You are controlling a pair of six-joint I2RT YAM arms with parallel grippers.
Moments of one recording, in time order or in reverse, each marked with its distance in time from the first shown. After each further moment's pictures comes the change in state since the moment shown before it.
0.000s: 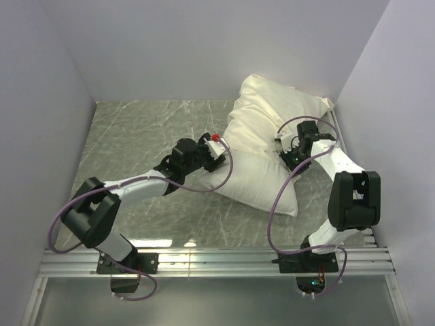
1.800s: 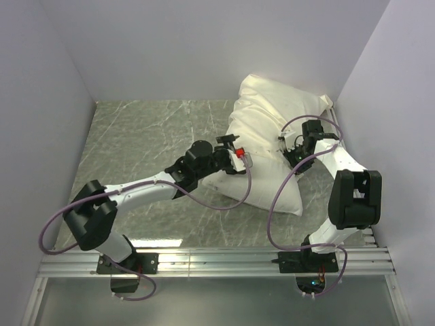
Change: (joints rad) left arm -0.190 0.003 0.140 0.013 -0.012 0.291; right arm -0.046 0.014 0.010 0.016 -0.032 -0.032
